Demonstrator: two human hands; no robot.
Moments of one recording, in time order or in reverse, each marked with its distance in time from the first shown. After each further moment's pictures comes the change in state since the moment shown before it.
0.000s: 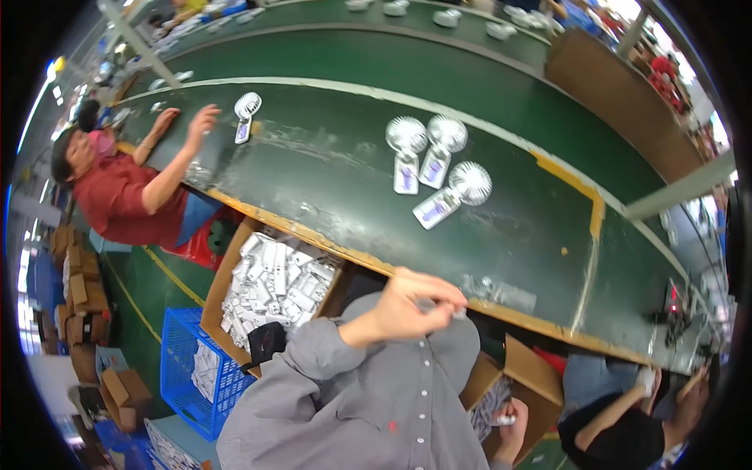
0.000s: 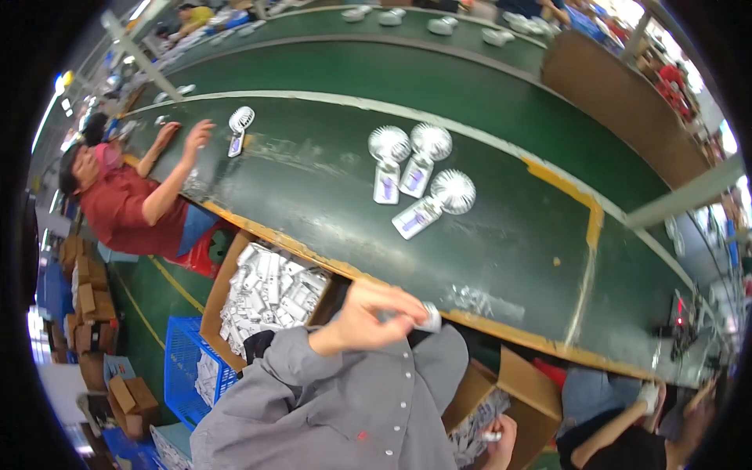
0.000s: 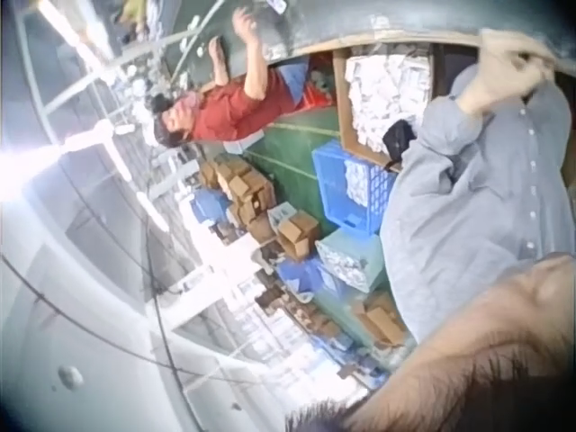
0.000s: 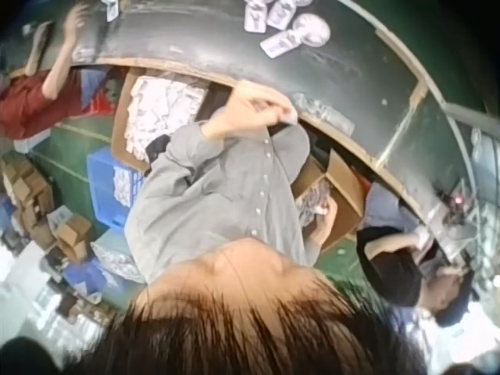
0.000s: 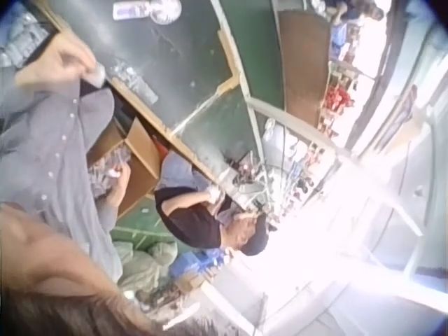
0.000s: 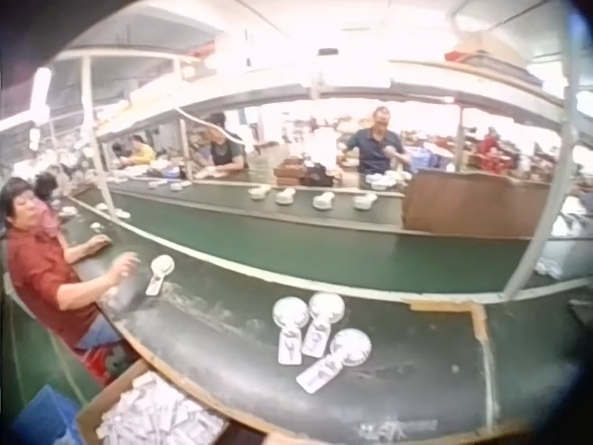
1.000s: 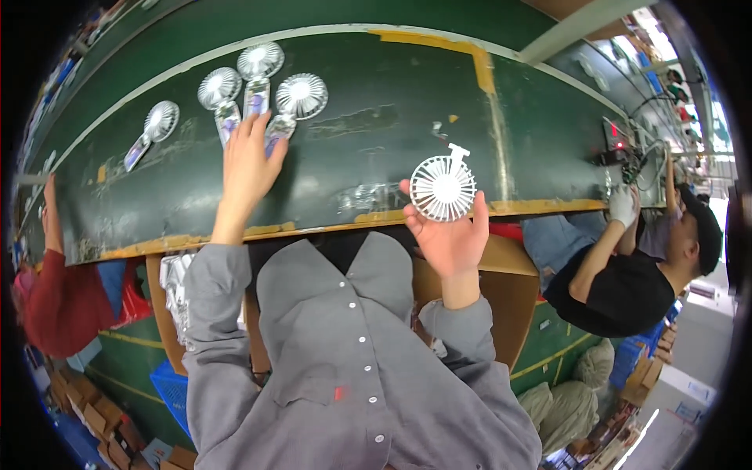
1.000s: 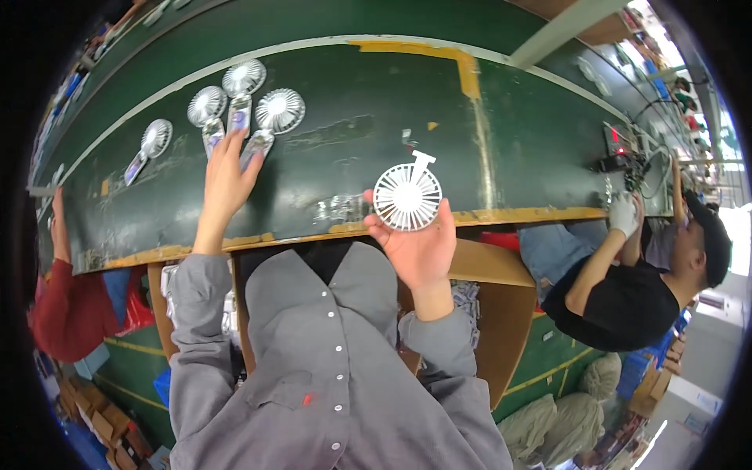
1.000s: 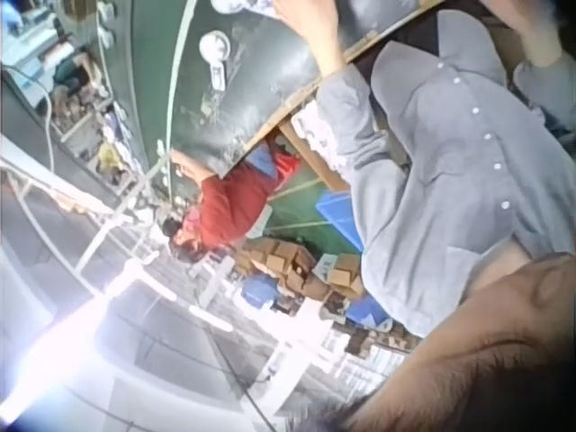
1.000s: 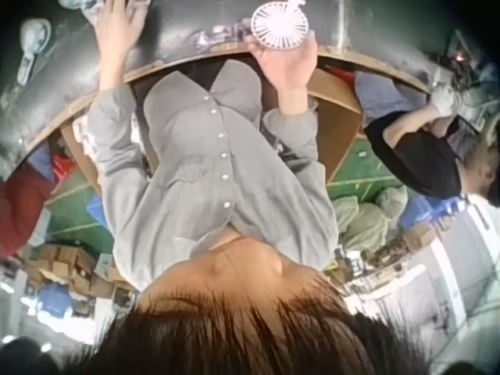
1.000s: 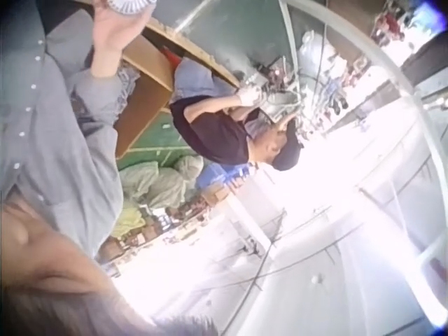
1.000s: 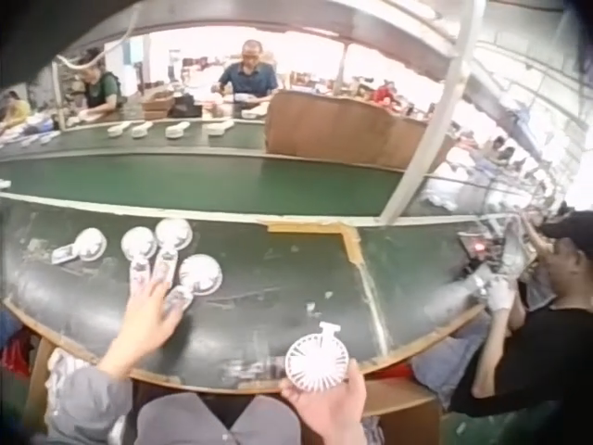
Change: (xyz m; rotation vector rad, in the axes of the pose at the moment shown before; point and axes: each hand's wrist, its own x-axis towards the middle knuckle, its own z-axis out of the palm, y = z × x) left_hand 0.084 -0.123 -0.054 1.242 -0.025 -0.027; right_hand 0.054 -0.126 0.239 0.643 -0.725 -0.149
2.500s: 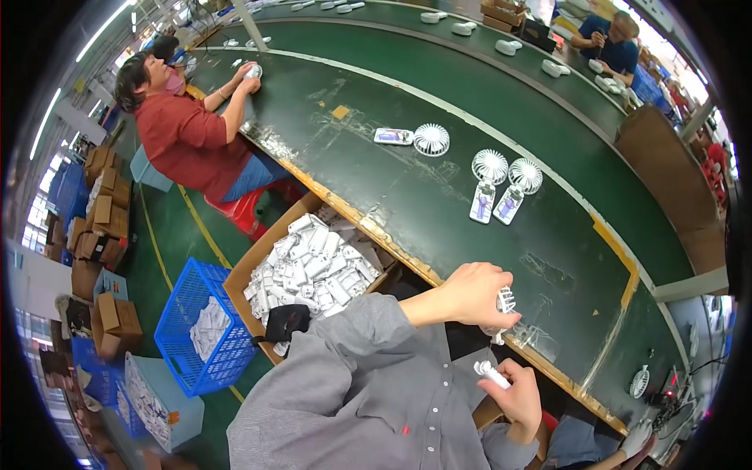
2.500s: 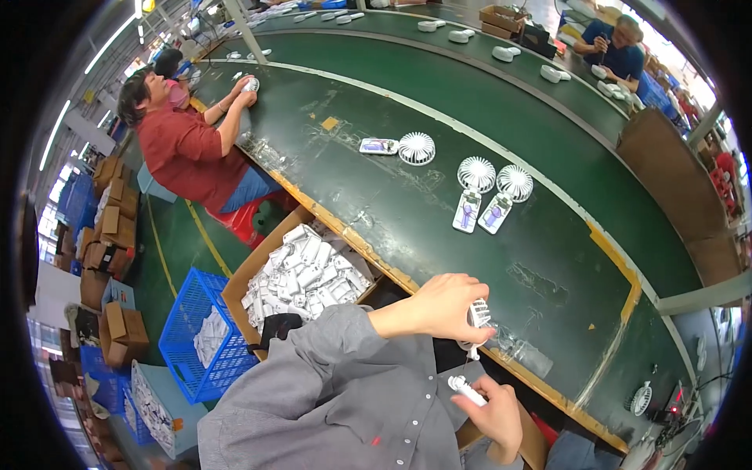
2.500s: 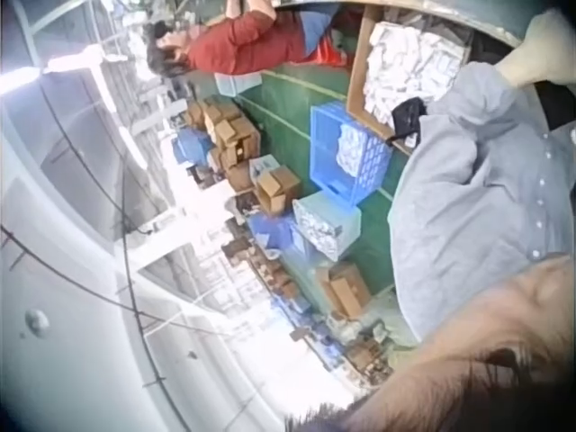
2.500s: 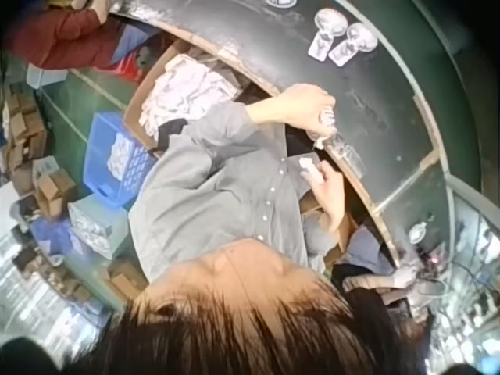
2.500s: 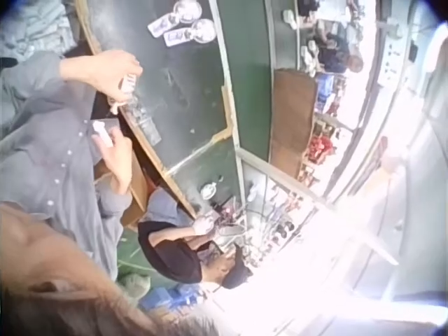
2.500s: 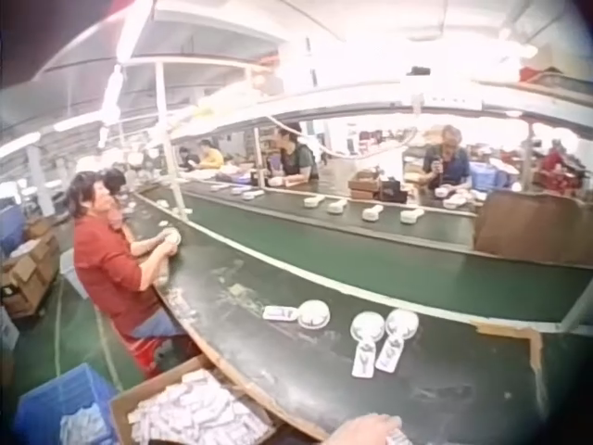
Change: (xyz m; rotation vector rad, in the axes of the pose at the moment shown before) left_hand -0.062 0.059 -0.087 -0.406 -0.074 -0.007; right_hand -0.019 0.045 0.070 -1.879 -0.447 0.285
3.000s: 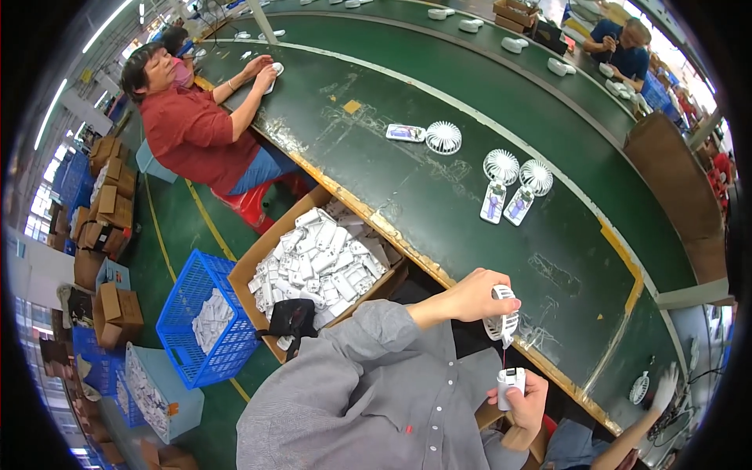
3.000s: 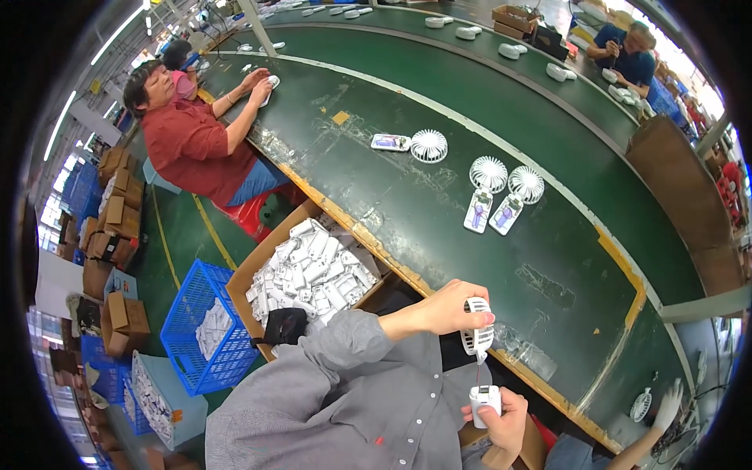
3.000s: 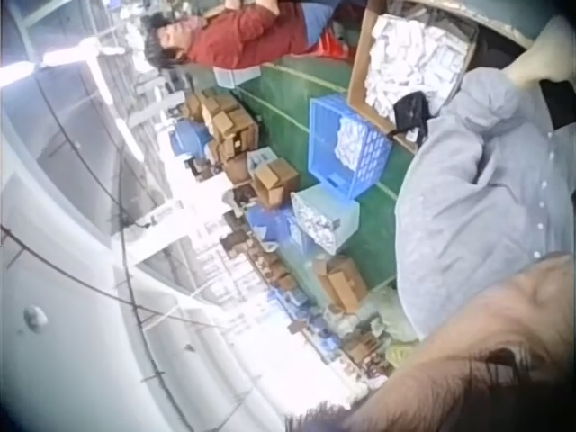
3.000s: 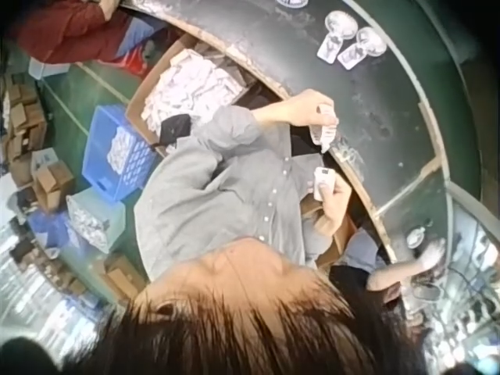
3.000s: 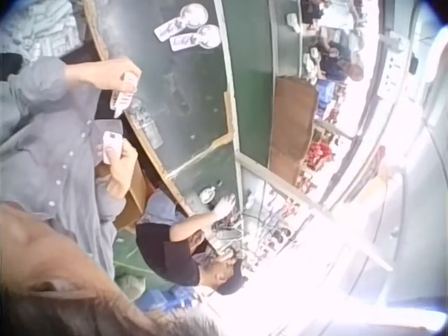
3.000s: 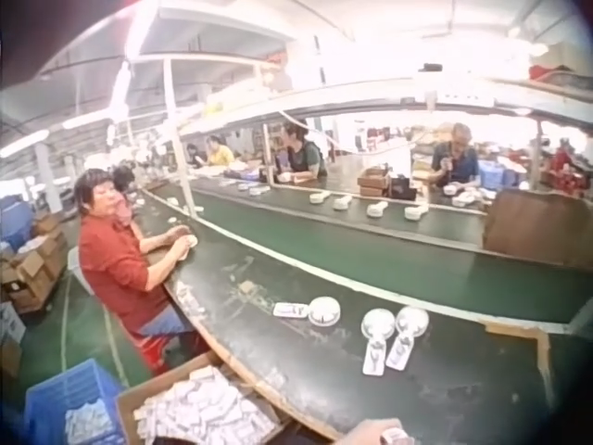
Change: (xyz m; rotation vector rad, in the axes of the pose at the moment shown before) left_hand -0.018 -0.015 0.017 -0.603 -0.117 -0.318; right_hand -0.033 0.023 0.011 0.783 0.032 0.115
